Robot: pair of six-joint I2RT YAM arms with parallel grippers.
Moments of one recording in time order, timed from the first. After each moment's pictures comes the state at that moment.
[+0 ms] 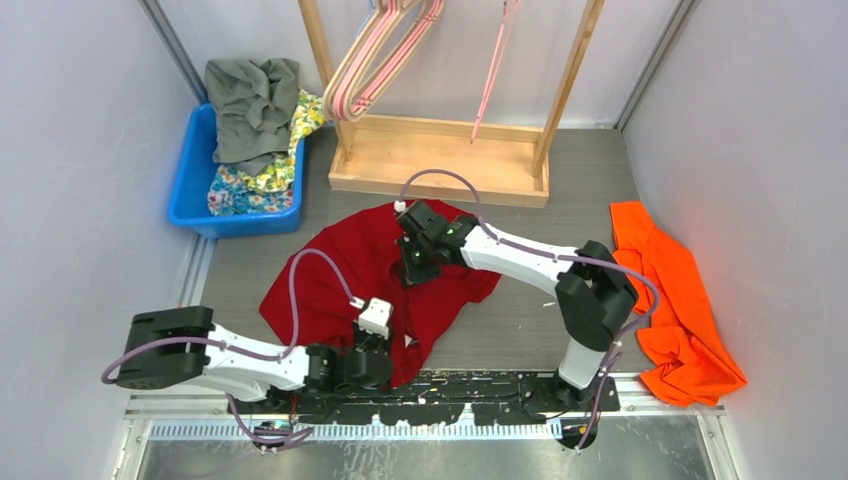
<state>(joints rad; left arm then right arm) -1.50 1.19 0.27 0.15 -0.89 -0.78 0.88 1.71 1.27 -0.58 -0.11 0.59</state>
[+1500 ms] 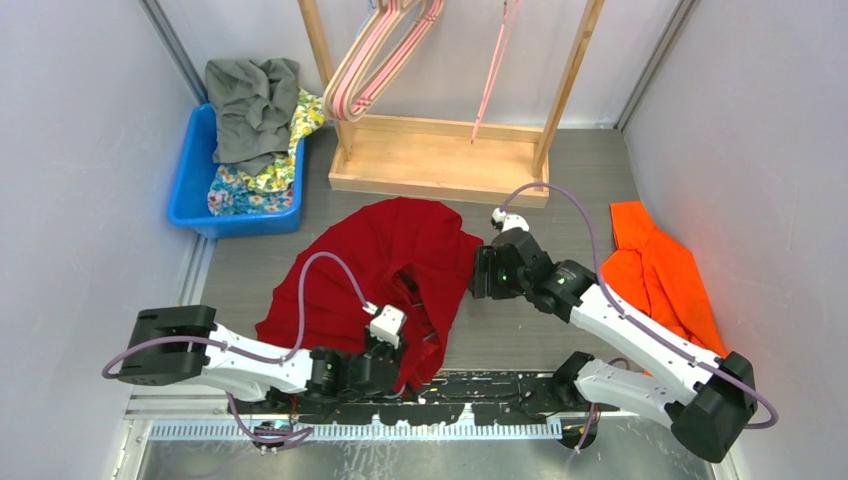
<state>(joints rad) -1.57 1.22 0.33 0.18 -0.83 -0.76 0.72 0.99 0.81 -0.61 0.11 0.58</state>
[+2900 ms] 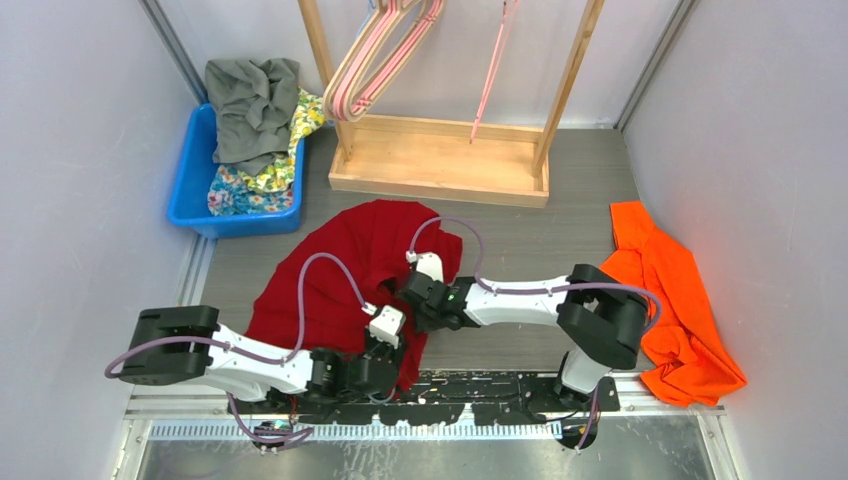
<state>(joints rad) -1.57 1.24 0.31 0.24 -0.84 -0.75 1.13 1.64 0.88 -0.37 0.26 0.79</state>
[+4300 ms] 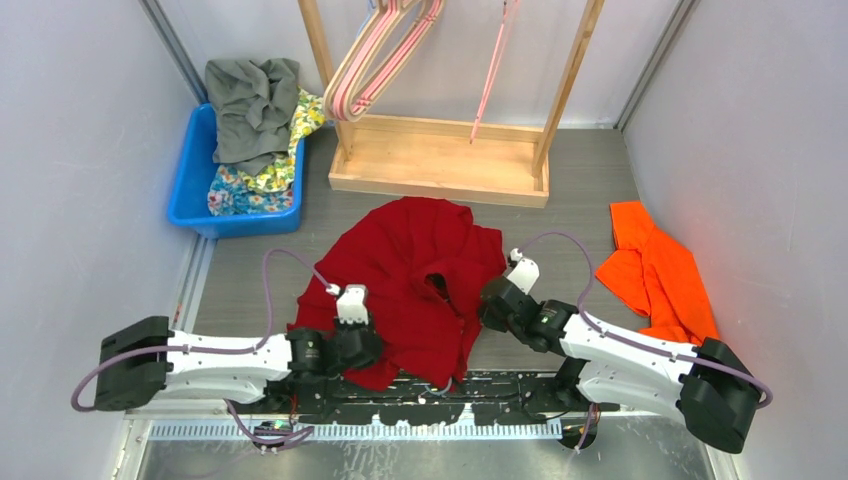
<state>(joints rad) -1.41 1.03 0.35 -0.34 -0.66 -1.13 0.90 0.96 0.41 -0.36 0.39 1.08</state>
